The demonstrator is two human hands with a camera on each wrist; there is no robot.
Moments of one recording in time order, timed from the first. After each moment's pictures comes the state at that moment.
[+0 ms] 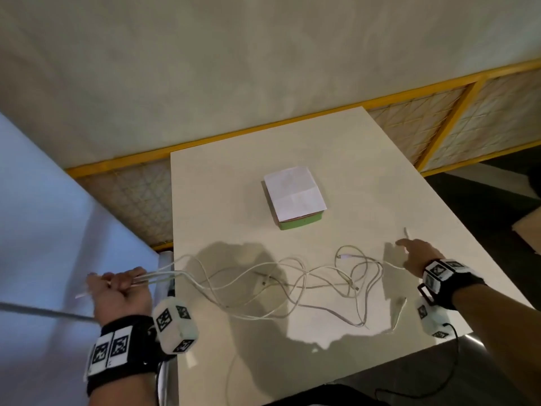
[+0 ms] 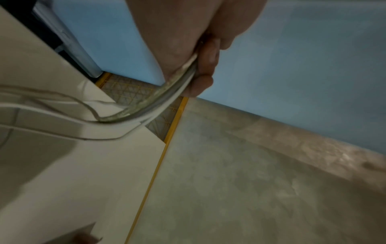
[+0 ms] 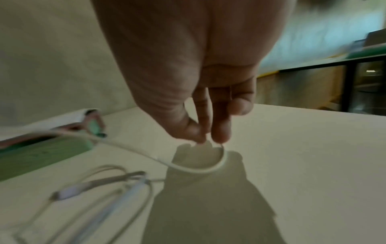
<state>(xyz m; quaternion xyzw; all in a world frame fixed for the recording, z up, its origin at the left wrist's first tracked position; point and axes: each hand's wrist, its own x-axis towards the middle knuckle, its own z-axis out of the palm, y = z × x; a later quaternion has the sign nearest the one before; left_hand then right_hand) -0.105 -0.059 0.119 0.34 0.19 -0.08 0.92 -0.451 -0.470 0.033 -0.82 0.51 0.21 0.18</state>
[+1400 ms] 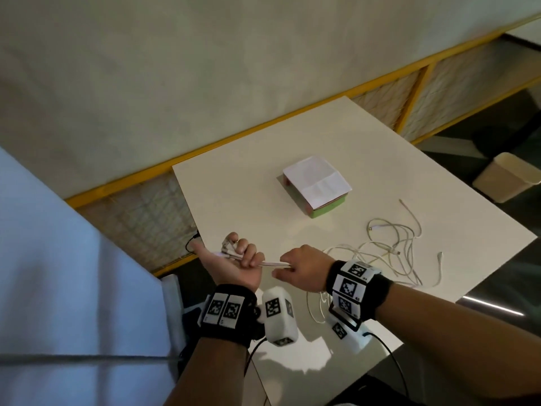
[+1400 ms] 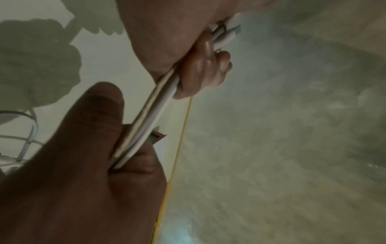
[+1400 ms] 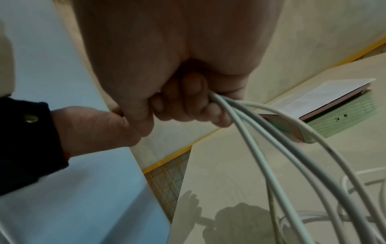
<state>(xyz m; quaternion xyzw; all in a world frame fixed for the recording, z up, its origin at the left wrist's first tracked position) -0.082 -0.100 0.112 0.34 0.14 -0.47 0.80 -0.211 -0.183 0.115 -0.91 0.26 0.12 0.29</state>
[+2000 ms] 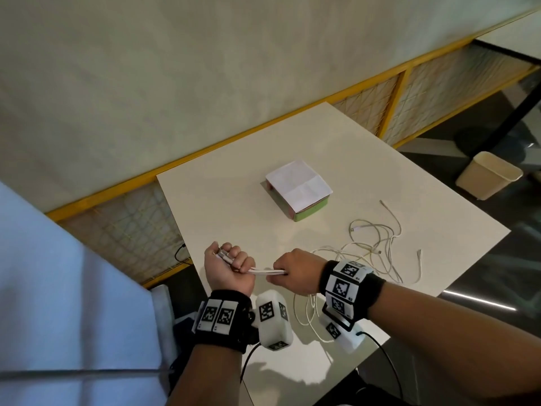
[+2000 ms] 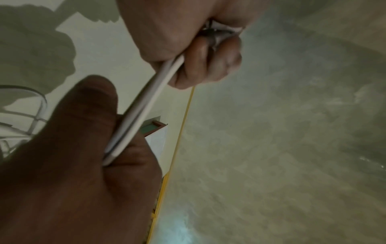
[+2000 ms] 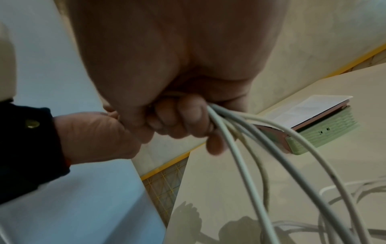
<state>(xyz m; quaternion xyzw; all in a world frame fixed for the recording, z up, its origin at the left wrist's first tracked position) -0.106 -0.113 0.116 0.35 0.18 -0.48 0.78 -0.237 -0.192 0.122 -0.90 0.26 0.13 0.32</state>
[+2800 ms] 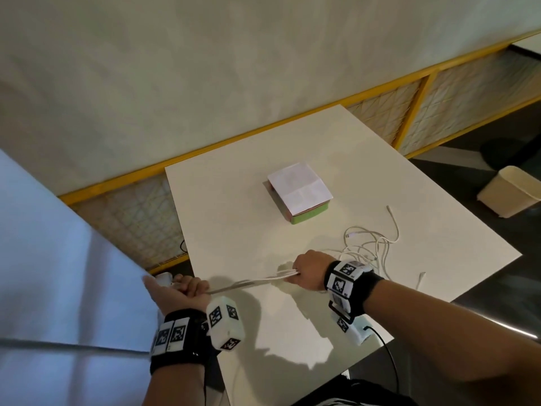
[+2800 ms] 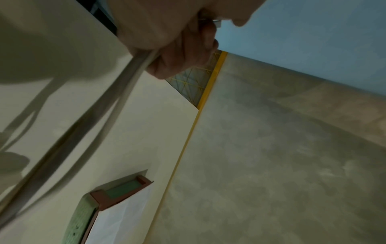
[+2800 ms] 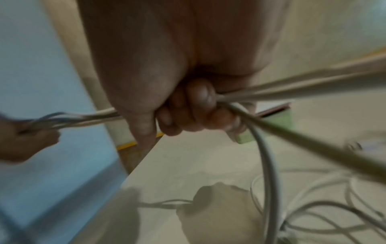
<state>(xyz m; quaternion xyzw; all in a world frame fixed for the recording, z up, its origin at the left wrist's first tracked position) -0.093 -0.060 0.089 0.40 0.26 -0.29 0.83 -0.277 -0.235 0.107 -0.91 0.26 0.24 0.22</state>
